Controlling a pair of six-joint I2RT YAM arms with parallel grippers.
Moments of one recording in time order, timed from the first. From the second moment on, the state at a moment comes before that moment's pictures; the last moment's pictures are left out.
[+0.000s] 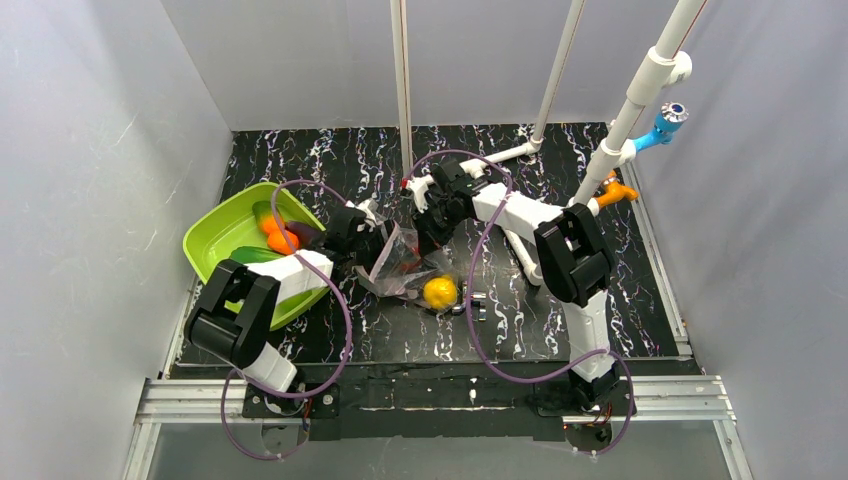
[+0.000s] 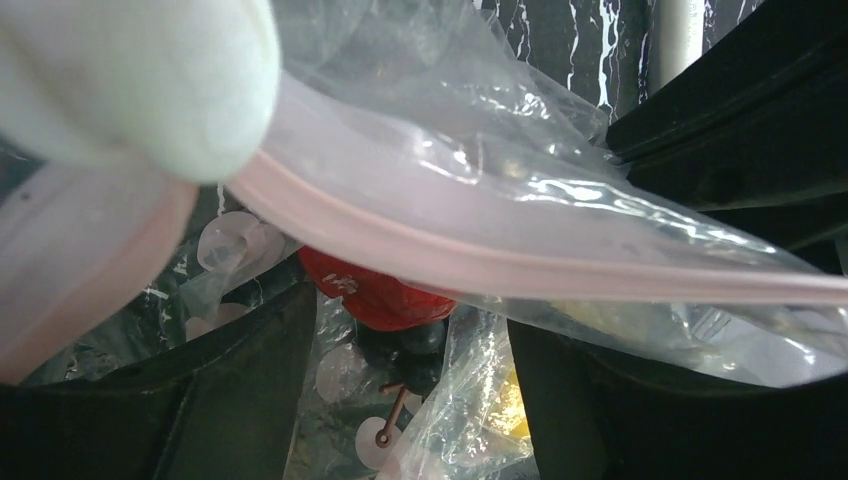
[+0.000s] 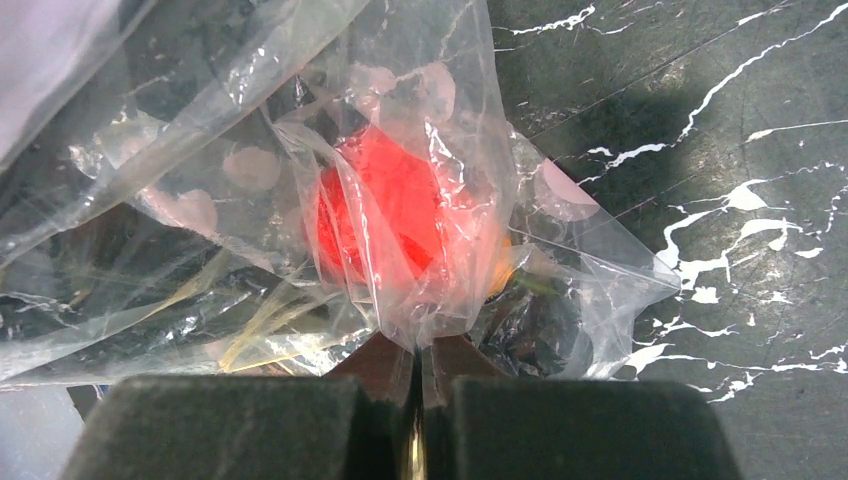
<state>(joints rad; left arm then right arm) -0.44 1.56 0.71 0.10 0.33 -0.71 0.65 2.08 1.58 -0.59 -0.60 -0.17</state>
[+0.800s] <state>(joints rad) -0.46 1.33 0.74 -0.10 0.25 -0.62 0.61 2.07 1.58 -0.62 -0.63 -0.18</state>
